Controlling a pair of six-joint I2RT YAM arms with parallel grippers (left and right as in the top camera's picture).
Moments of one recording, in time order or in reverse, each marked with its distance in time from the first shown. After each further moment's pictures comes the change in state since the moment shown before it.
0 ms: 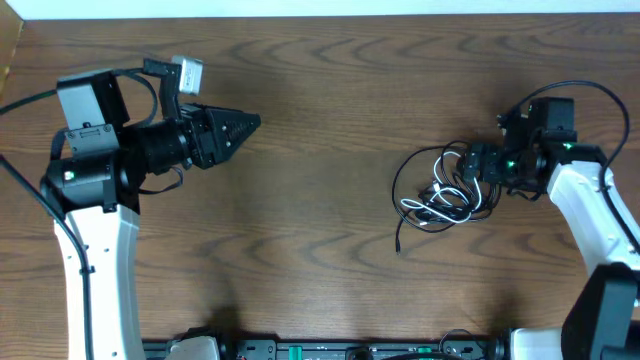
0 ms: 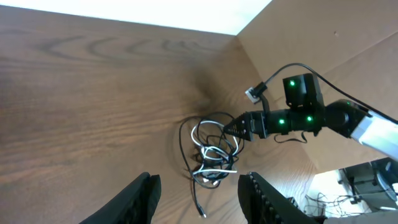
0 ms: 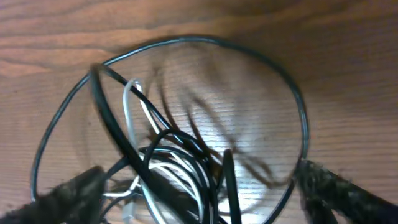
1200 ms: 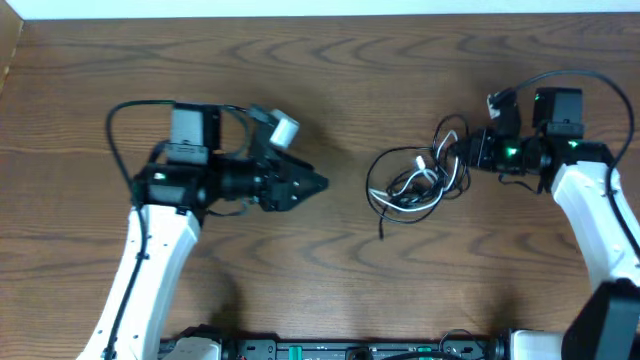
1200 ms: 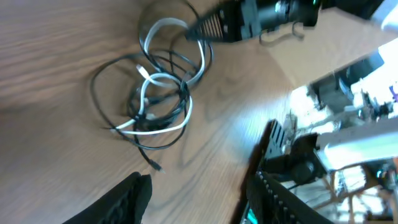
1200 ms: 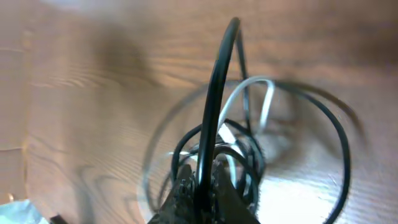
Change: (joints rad) left arm -0.332 0.001 -0.277 0.114 -0.012 0.155; right arm 0.006 -0.053 0.047 0.068 -0.410 0.063
